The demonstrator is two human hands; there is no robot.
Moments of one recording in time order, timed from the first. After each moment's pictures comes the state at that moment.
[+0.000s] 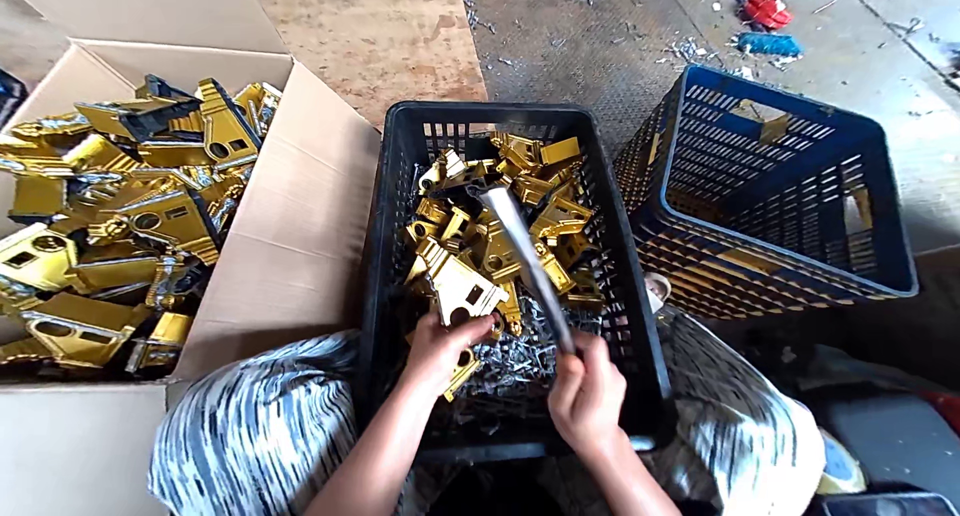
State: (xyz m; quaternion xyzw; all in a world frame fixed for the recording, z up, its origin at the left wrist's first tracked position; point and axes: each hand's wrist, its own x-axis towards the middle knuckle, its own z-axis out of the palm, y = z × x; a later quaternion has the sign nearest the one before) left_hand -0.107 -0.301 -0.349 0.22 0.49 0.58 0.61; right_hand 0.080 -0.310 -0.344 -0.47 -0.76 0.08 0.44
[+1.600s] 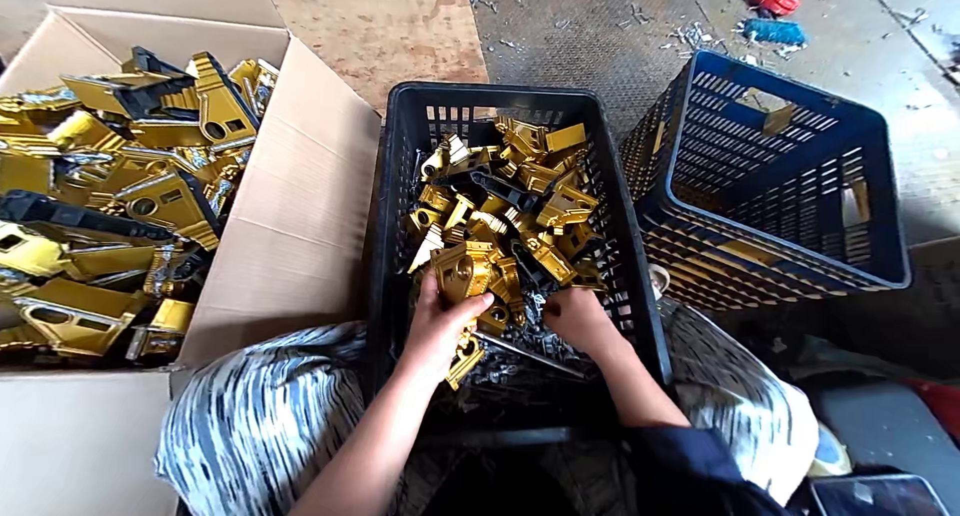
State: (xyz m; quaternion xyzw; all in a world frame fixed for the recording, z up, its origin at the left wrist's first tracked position) left_hand -0.119 -0.295 -0.334 0.25 0.53 0.56 0.58; right_hand 0.098 -0.214 -0.356 -0.60 -0.72 0.34 -0.10
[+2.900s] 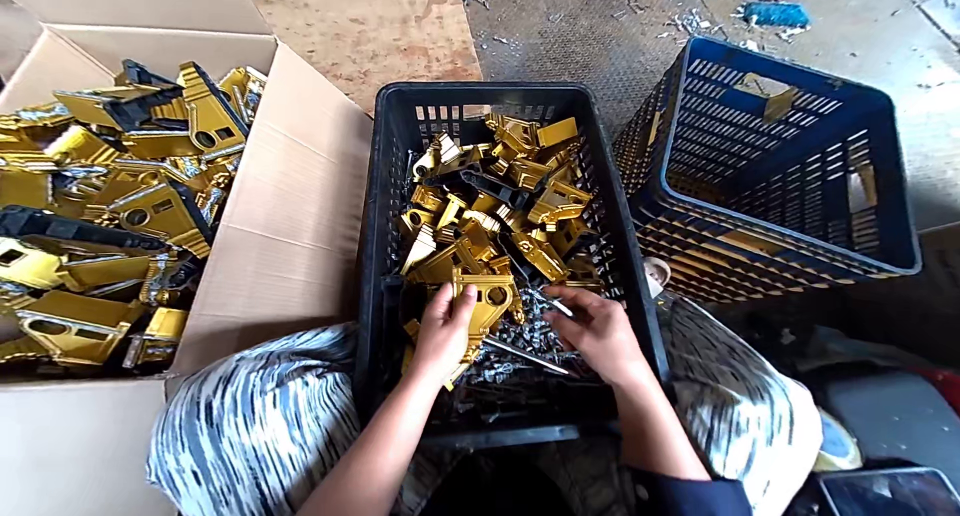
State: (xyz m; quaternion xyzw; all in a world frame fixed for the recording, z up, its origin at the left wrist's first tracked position) left_hand -0.104 -0.296 -0.361 0.37 0.62 0.49 0.49; right_hand 0.122 -0.262 -0.345 -0.52 -0.62 0.49 0.32
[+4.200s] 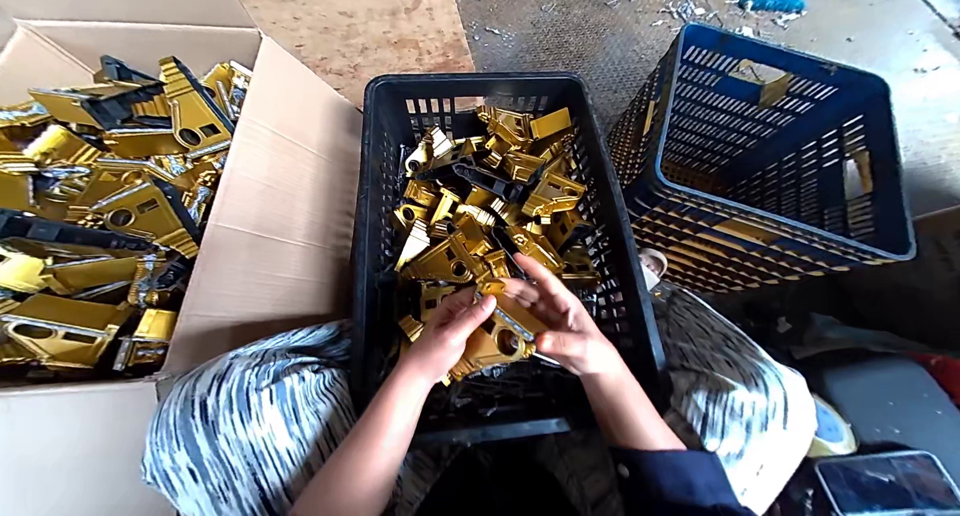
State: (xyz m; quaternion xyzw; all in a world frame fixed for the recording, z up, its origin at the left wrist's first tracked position) left_hand -0.109 -0.299 -0.343 0.44 0.37 0.51 0.64; right_hand 0.093 -0.257 -0.359 -0.14 -0.52 0.75 0.39
